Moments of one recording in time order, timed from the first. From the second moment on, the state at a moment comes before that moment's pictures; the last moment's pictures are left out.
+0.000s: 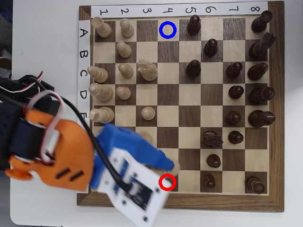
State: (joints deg) arm 16.7 112.5 86.5 60.4 99.9
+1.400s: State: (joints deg) arm -23.6 134.5 81.5 75.4 99.9
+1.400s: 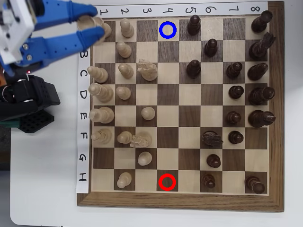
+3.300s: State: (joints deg) arm -32.9 142.5 137.8 25.7 98.1
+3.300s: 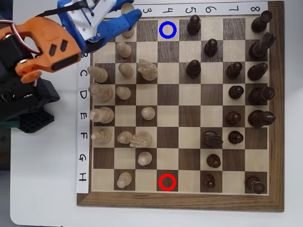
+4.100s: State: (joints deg) arm -31.2 125.0 139.3 -2.7 96.6
